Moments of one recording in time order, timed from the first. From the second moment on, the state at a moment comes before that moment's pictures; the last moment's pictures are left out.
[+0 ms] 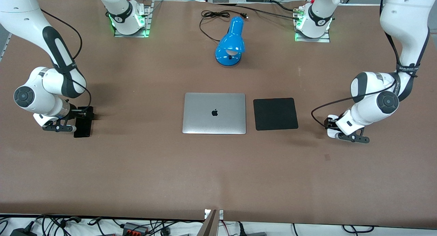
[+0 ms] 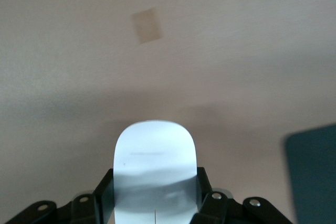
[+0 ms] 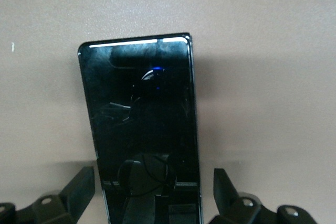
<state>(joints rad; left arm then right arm) 0.20 0.46 -0.23 -1.93 0.13 2.31 0.05 -0.20 0.54 -0.03 -2.00 -0.10 2.46 -0.12</state>
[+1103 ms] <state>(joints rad) -0.18 0.54 -0.23 -1.99 0.13 2.44 -0.57 -0.20 0.59 -0.03 -1.92 -0.10 2.38 -0.12</state>
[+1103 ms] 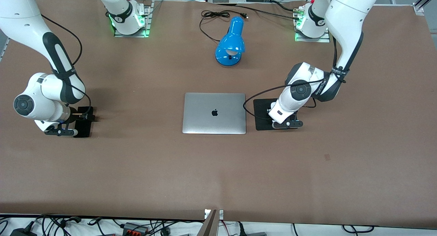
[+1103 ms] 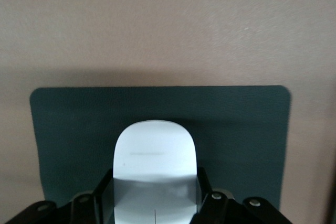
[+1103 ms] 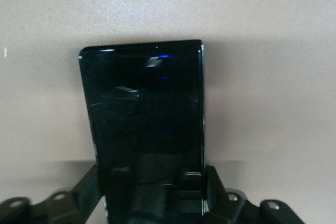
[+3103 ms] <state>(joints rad) 0.05 0.31 -0.22 -1.29 0.09 1.49 -0.08 0.18 0.59 0.21 -1.85 -0.06 2.28 0.42</state>
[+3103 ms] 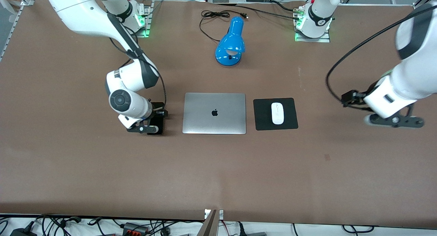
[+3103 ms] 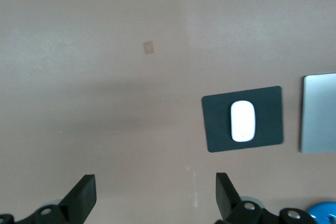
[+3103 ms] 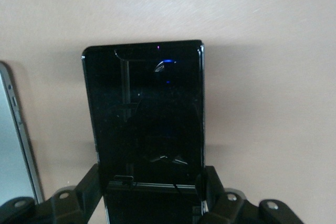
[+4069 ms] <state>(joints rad) -0.09 -0.02 0.02 -1.72 0.00 1.68 -0.05 0.22 0.51 0.21 -1.80 -0.06 2.27 0.50</state>
